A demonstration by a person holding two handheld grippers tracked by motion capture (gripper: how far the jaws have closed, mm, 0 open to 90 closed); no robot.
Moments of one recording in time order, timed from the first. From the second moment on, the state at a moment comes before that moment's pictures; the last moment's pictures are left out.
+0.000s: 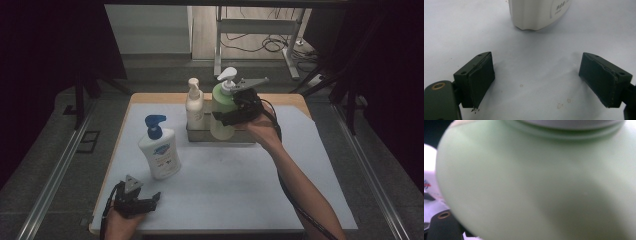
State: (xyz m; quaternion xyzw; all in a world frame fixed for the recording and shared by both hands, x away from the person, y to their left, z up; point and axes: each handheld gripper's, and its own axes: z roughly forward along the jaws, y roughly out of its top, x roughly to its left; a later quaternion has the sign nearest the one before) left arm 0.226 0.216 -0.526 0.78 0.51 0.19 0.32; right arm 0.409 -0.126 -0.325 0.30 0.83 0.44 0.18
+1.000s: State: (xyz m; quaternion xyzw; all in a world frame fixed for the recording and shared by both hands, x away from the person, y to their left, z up) left arm 0.226 0.216 -0.526 0.78 0.51 0.19 0.32; right arm 0.456 -0.112 -0.337 0.33 0.82 0.42 0.22
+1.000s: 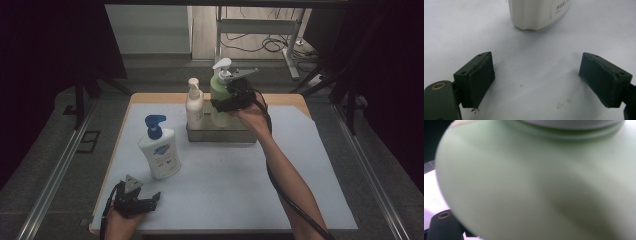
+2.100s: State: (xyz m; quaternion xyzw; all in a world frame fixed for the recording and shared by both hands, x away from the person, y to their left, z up) left arm 0.226 0.216 -0.526 0.78 0.51 0.19 0.32; right arm 0.477 -0.110 -0.381 0.34 0.84 0.39 0.19
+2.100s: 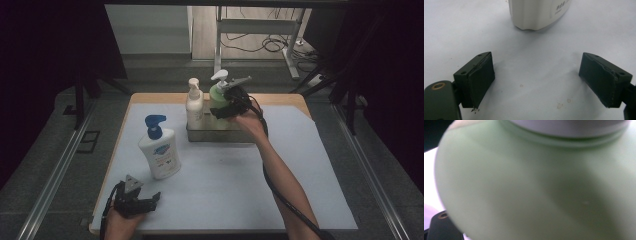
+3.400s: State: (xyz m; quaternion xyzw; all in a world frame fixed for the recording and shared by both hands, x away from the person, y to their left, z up) left arm 0.226 0.216 -0.526 0.78 0.51 0.19 0.32; right arm 0.488 -0.116 -0.417 0.35 0.84 0.38 0.14
